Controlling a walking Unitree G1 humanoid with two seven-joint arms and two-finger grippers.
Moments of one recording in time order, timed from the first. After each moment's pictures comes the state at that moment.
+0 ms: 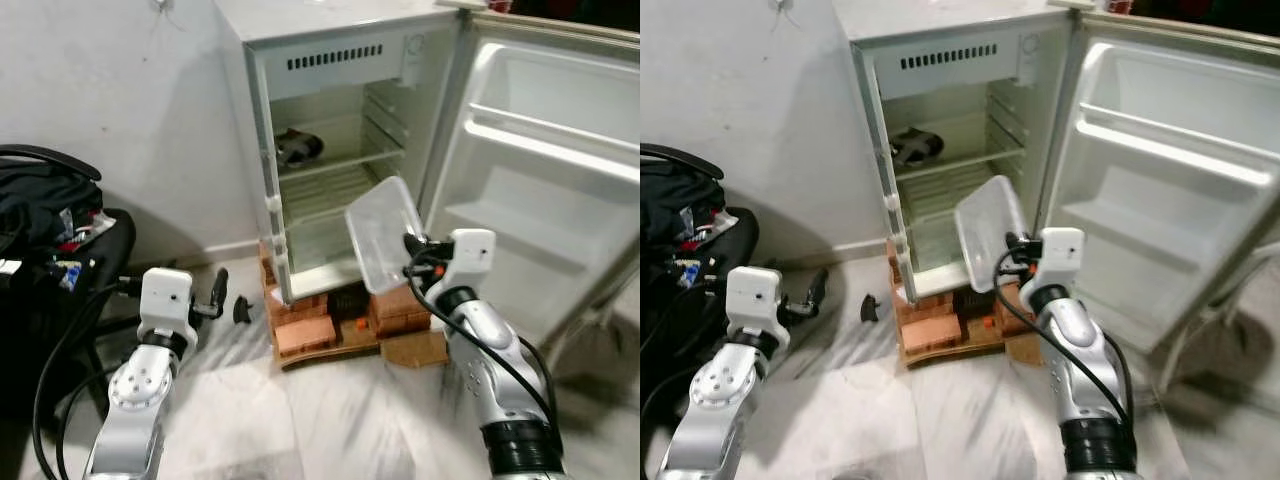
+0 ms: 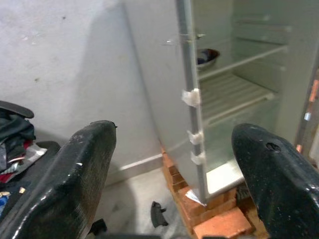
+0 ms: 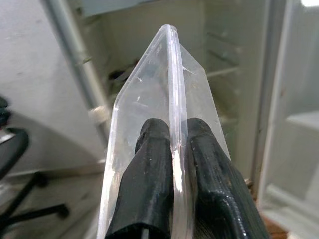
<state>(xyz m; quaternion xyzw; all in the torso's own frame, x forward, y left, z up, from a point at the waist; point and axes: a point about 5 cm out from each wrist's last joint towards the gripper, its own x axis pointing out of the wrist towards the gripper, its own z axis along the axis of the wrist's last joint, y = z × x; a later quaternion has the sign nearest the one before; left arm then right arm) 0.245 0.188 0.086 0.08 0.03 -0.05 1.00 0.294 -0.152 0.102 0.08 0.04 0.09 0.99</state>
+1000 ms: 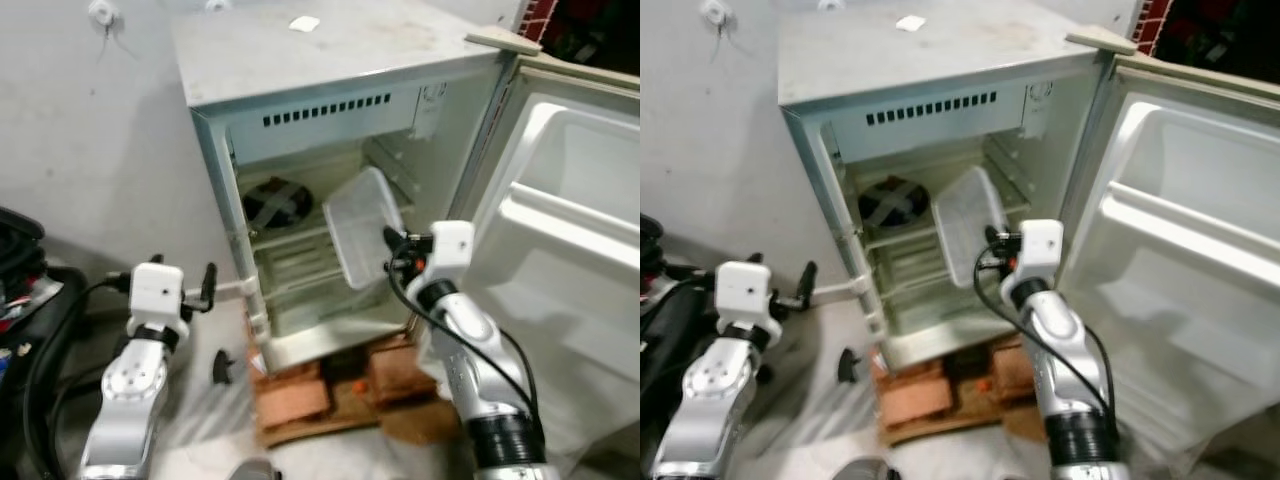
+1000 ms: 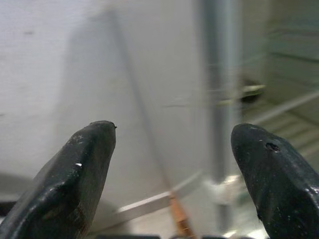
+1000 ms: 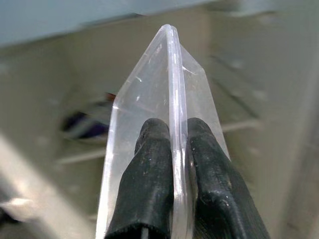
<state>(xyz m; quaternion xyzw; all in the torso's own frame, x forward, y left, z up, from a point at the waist) 0.253 0.190 0.092 0.09 0.02 -0.03 0.99 0.300 -0.136 0.109 0.08 0.03 0.12 0.99</state>
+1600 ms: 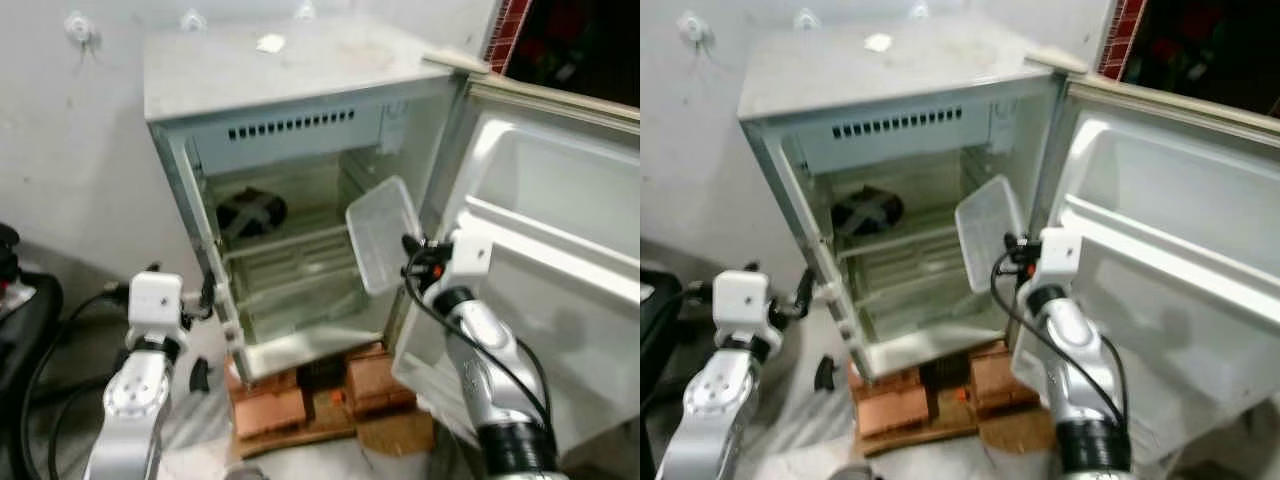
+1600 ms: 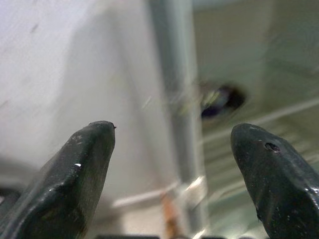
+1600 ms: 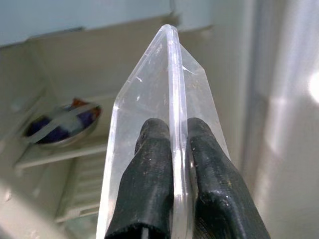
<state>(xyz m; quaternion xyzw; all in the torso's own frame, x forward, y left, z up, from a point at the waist) 0.234 0.194 0.087 0.09 0.03 0.02 0.99 0.295 -0.147 0.101 0.09 0.04 0.10 0.99</state>
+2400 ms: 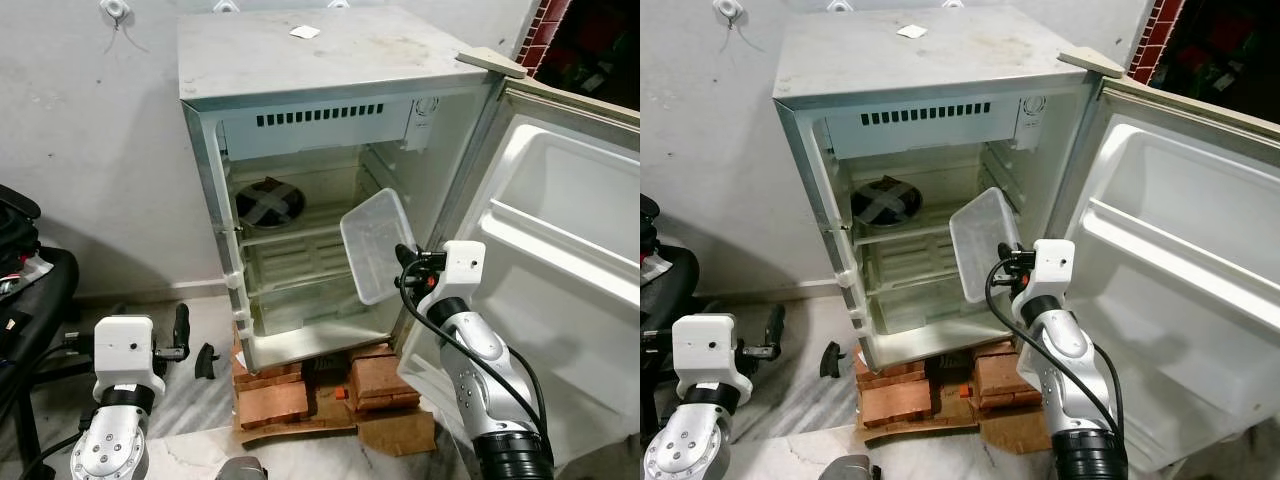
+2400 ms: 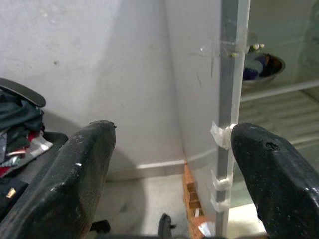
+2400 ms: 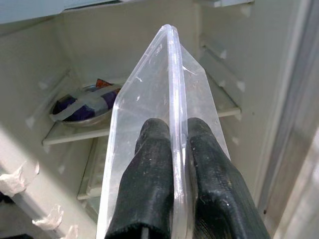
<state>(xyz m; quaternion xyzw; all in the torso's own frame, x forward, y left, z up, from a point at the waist) 0.183 0.202 0.089 0.08 0.07 0.06 0.99 0.286 -0.145 0.091 0.09 0.06 0.10 0.99</state>
